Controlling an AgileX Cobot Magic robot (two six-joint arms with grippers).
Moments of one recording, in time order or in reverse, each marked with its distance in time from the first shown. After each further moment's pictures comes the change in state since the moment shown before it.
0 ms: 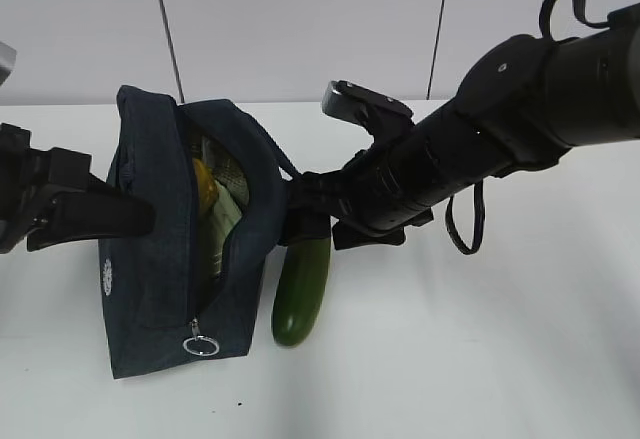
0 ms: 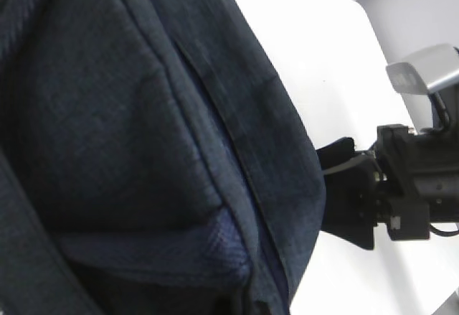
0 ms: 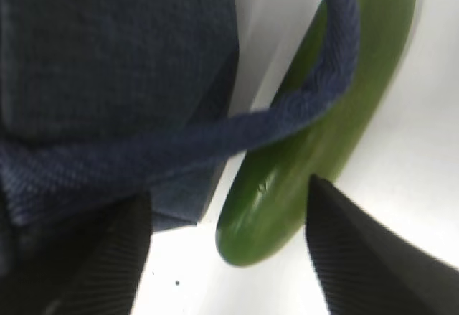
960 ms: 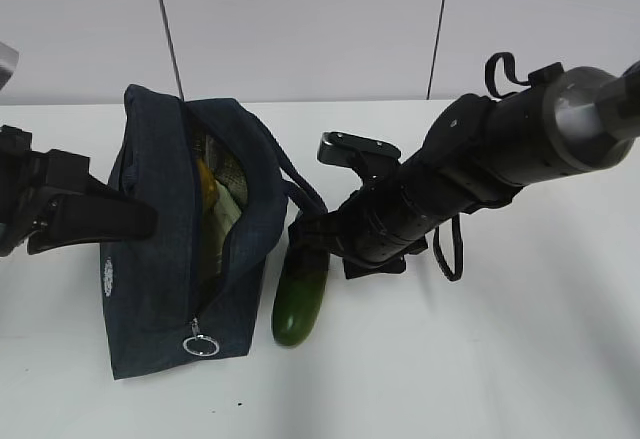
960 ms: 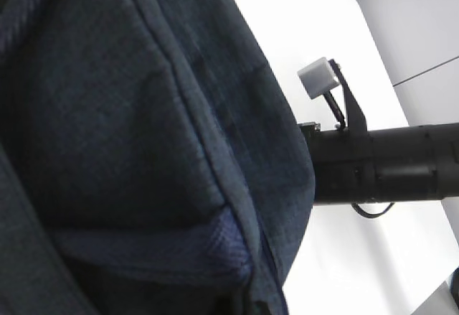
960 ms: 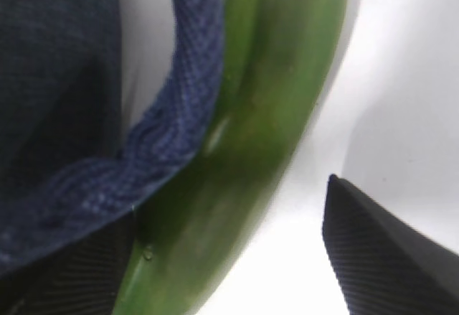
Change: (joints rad) left arm 0.000 0.000 0.000 0.001 0.023 0.000; right arm 0.000 0.169 -0.040 -0.031 -0.088 -0.005
